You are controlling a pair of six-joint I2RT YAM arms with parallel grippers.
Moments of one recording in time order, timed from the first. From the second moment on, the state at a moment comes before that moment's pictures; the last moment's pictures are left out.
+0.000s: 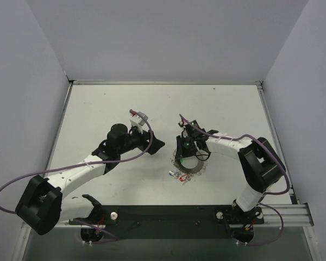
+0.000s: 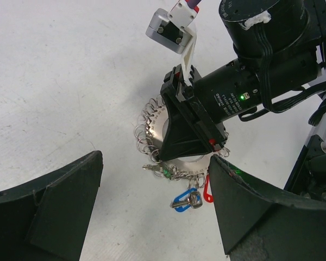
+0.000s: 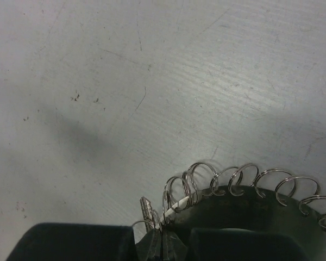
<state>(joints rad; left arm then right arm) -0.61 1.21 0.63 0.32 0.32 -0.35 0.59 1.68 0.88 -0.23 -0.28 0.35</state>
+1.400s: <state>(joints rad) -0.61 1.05 0.61 0.40 0.79 -0.34 0.60 1.22 0.98 -0.37 -0.76 0.09</state>
